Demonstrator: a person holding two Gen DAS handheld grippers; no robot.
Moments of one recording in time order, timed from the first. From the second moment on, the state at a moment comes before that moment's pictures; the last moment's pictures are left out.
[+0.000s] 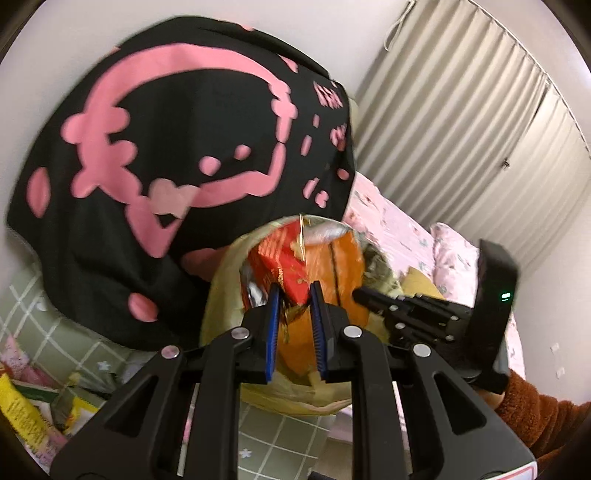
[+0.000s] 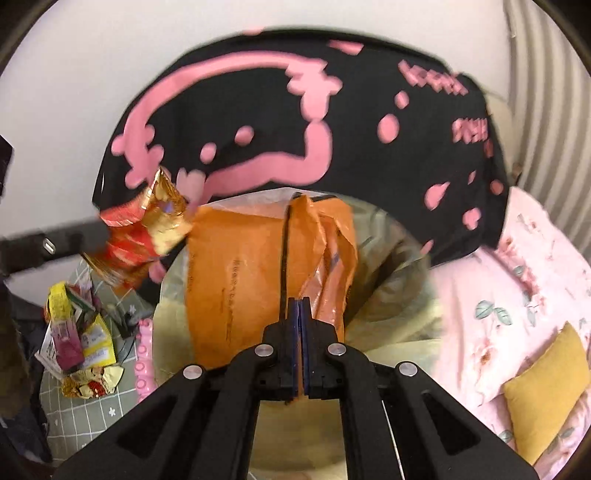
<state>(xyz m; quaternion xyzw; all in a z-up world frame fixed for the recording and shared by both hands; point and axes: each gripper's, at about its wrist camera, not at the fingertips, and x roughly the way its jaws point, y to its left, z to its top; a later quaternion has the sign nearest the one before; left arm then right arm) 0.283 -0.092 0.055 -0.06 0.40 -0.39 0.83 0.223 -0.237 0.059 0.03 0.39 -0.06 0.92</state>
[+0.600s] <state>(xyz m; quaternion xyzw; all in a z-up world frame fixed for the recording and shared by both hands) 0.308 -0.194 -0.019 0.02 0.49 -0.39 0.78 0.163 -0.301 0.098 0.09 0.33 -0.16 0.93</state>
